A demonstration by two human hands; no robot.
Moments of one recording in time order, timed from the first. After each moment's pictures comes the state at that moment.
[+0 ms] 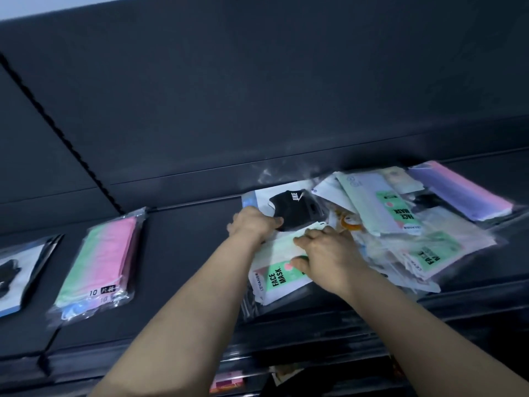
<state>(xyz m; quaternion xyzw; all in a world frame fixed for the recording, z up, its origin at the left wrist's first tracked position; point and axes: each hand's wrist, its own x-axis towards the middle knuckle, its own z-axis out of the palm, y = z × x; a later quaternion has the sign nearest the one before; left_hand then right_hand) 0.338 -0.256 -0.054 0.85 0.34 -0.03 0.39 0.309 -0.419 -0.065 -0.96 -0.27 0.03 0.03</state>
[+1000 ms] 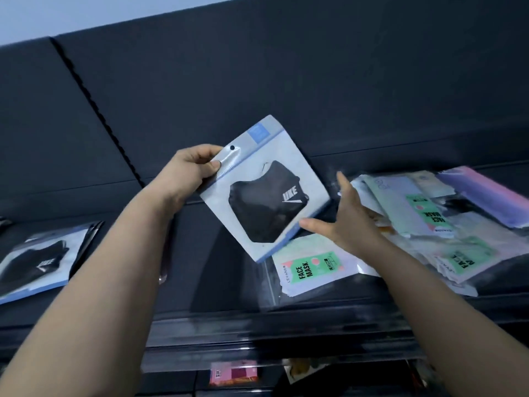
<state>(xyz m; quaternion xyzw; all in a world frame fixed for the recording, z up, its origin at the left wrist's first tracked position) 0.261 -0.146 0.062 0.83 0.06 0.13 0.53 0.318 -0.411 -0.031 -0.85 -0.19 0.04 0.50</state>
